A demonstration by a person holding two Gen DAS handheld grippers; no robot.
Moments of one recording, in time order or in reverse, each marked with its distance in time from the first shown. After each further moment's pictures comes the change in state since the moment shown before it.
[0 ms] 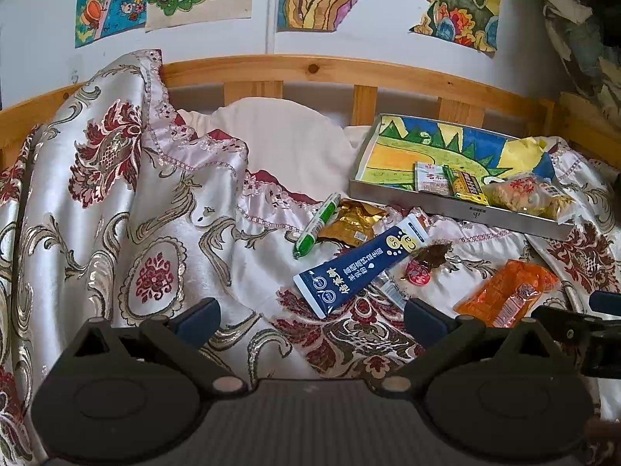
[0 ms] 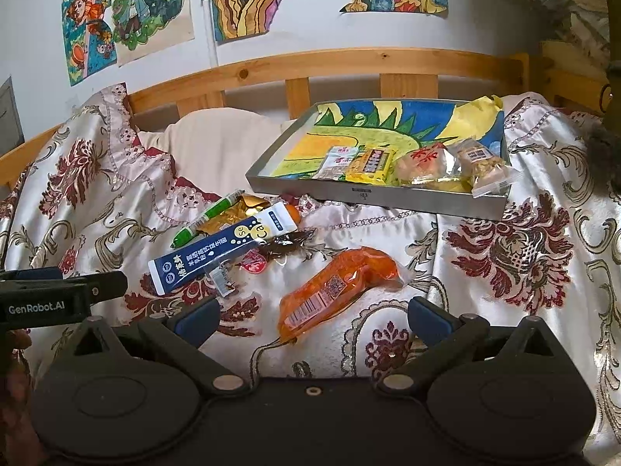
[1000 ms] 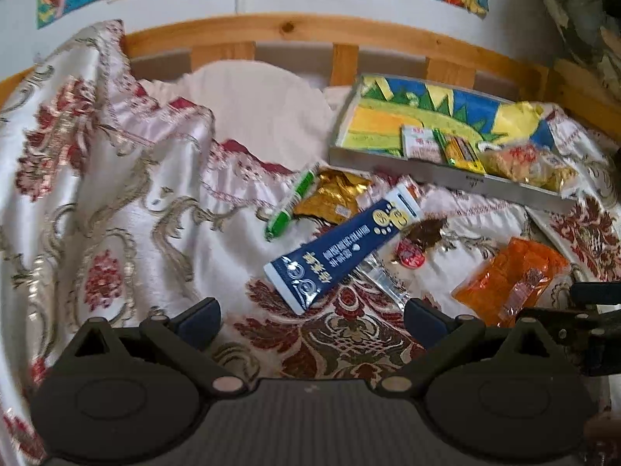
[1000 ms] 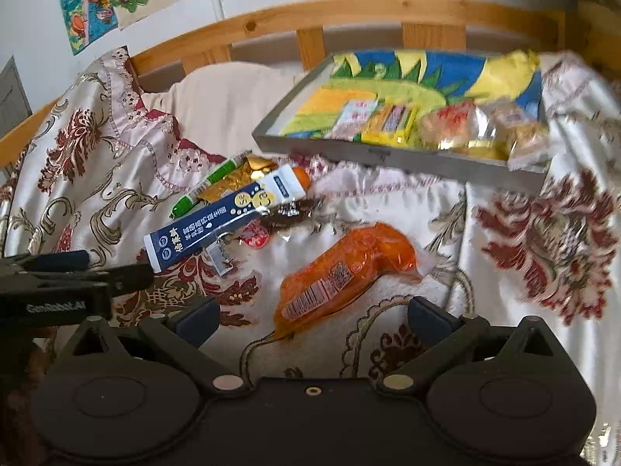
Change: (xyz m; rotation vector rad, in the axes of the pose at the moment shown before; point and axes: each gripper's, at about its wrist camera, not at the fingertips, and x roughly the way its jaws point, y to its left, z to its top) left arm 0.049 -0.007 0.012 0.040 0.128 -0.069; right arm 0.046 -0.018 0.016 0.013 0.188 0.095
